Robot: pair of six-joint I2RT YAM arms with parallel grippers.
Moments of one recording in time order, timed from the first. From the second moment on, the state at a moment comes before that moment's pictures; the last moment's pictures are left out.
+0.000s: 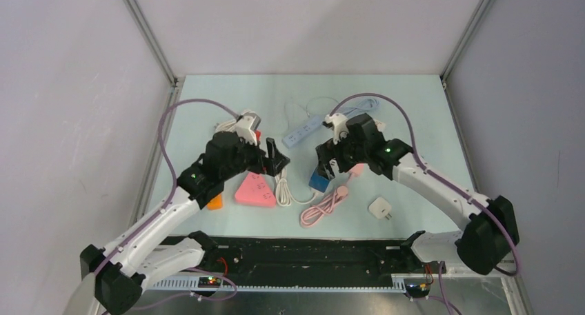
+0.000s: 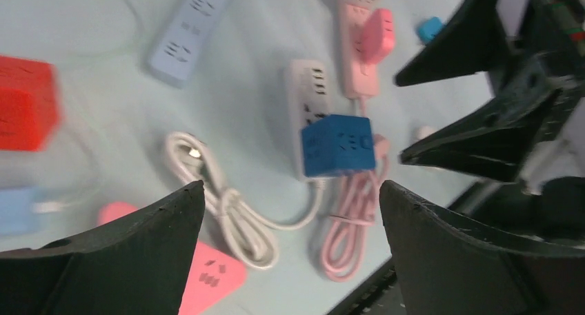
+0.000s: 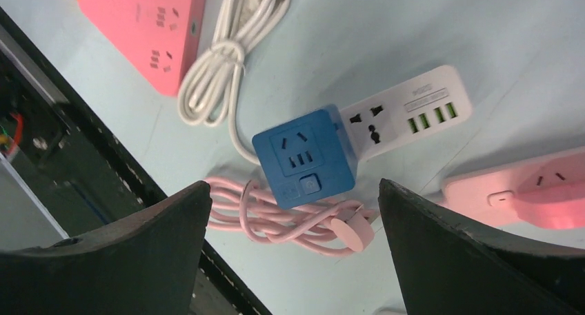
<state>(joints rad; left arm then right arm) -0.62 0.95 0.87 -0.35 0.08 -0.33 0.63 1.26 1.03 -0.46 -0.27 0.10</state>
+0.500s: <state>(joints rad) -0.59 0.69 0.59 -0.20 0.09 -0.58 0.74 1.48 1.13 -0.60 -0.12 -0.10</state>
